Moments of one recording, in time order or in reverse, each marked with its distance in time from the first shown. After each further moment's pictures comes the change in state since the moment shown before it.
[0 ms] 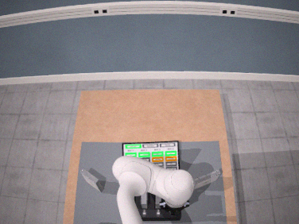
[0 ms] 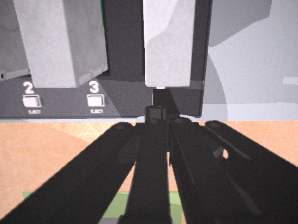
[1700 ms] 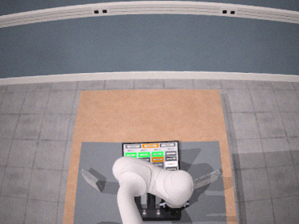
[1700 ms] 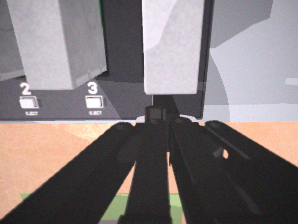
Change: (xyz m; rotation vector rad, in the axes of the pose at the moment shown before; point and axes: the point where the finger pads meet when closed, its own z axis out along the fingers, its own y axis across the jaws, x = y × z) arm 0.000 0.000 0.005 0.000 0.000 0.000
